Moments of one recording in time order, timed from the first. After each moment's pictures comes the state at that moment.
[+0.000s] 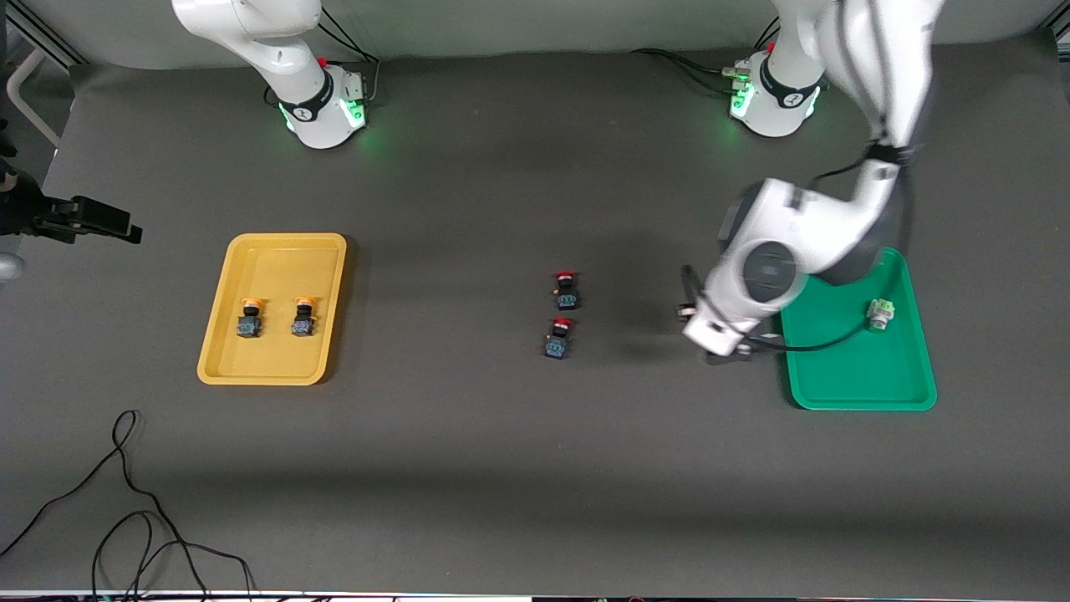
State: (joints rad) left arm -0.26 0.37 -0.08 -1.85 0.02 2.01 -0.50; right arm -0.01 0.04 -0.08 -1.53 0.04 1.42 -0.01
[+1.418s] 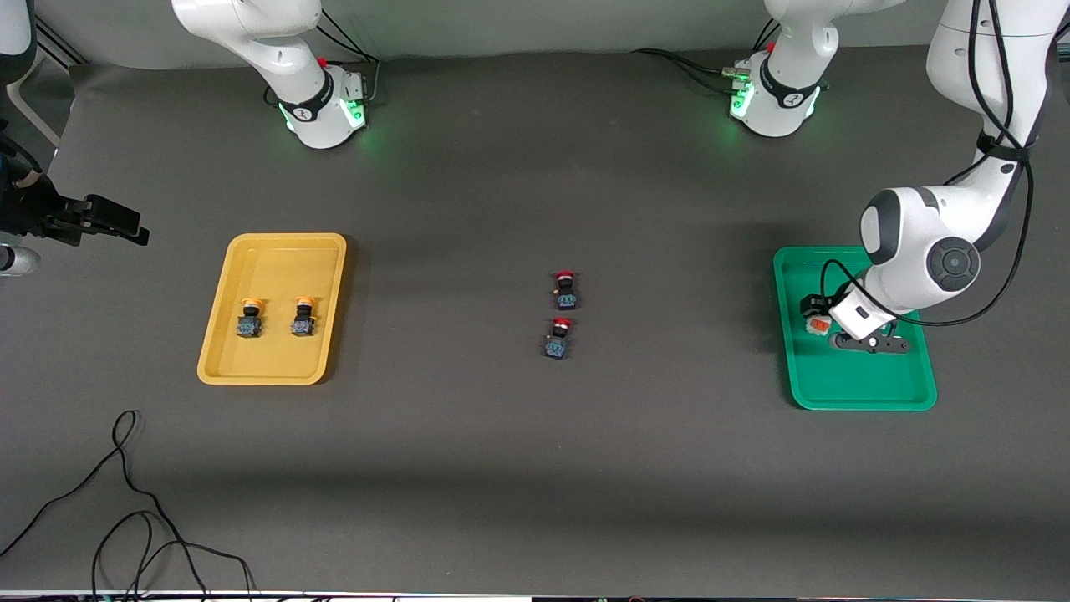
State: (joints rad) left arm 0.13 0.35 -0.09 -2.24 0.02 2.47 0.10; right arm 0.02 0.00 -0.07 -1.60 0.00 1.49 -0.01
